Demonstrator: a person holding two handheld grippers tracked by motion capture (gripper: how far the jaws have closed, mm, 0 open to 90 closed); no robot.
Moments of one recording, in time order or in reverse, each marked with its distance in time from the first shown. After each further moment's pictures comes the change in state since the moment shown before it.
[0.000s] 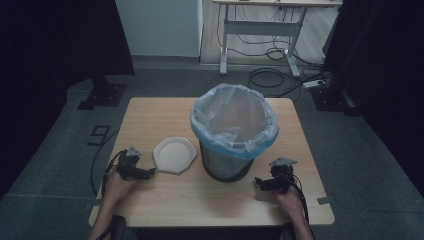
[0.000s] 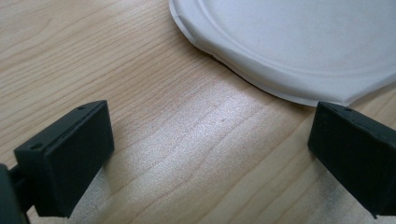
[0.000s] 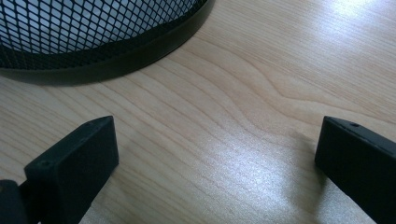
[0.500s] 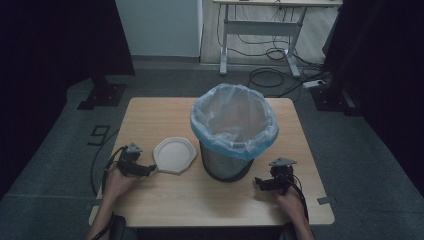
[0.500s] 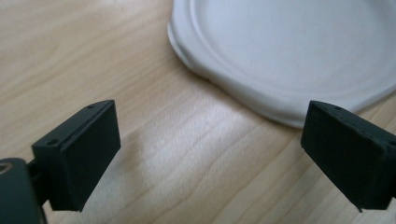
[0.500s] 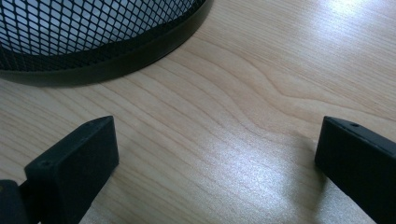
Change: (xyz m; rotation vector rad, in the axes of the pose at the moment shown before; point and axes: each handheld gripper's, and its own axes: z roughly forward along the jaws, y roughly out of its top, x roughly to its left) left arm 0.000 0.017 -0.007 -0.017 -0.008 0.016; right arm 0.001 0.000 0.000 0.000 -0.009 0.008
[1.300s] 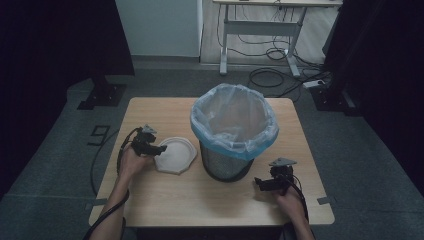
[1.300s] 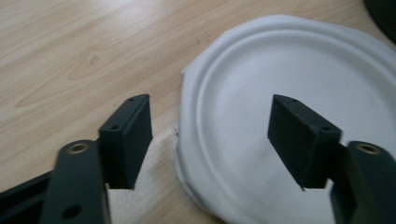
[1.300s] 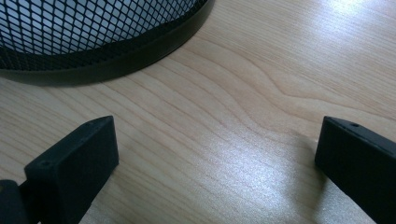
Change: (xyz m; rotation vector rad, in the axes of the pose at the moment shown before) left arm 0.009 0.068 0.037 0.012 -0.010 0.039; right arm 0.001 0.000 0.000 0.000 0.001 -0.001
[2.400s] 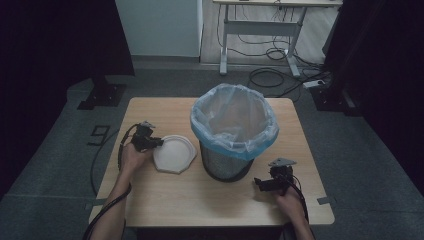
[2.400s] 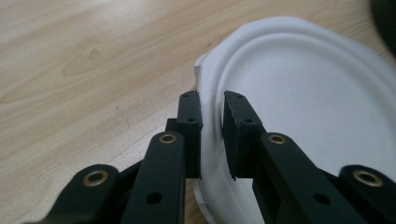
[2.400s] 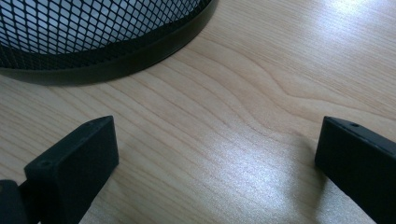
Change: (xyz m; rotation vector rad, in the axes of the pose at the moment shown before) left arm 0.018 0.010 0.002 0.025 -0.072 -0.093; right arm 0.001 0.000 0.000 0.000 0.002 -0.003
